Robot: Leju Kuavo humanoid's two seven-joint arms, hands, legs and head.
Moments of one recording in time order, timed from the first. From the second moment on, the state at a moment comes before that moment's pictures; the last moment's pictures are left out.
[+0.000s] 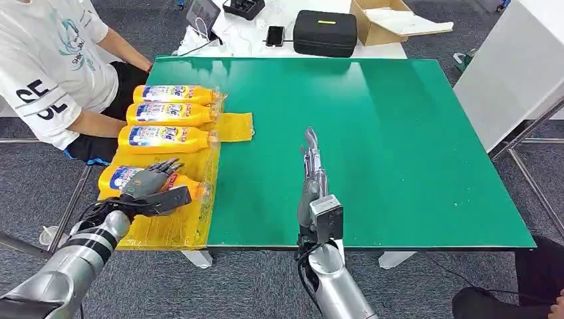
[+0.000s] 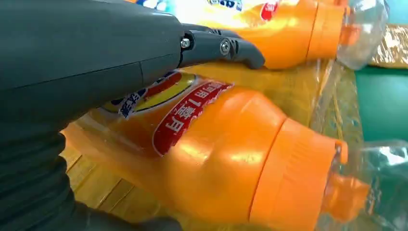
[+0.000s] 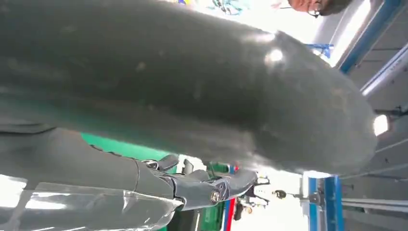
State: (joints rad) left arm -0.68 0.11 -0.35 -0.35 -0.97 -0.10 -0.61; right arm -0.21 0.26 0.40 -1.24 0.06 -0.28 -0.67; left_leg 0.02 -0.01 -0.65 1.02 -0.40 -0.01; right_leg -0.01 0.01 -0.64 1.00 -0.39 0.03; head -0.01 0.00
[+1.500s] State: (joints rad) left arm -0.24 -0.29 0.24 -1.35 0.05 -0.13 -0.70; right arm -0.03 0.29 0.36 -1.22 0.16 -0.42 -0.70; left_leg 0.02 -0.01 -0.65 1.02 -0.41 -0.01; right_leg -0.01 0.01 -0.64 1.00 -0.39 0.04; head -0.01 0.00
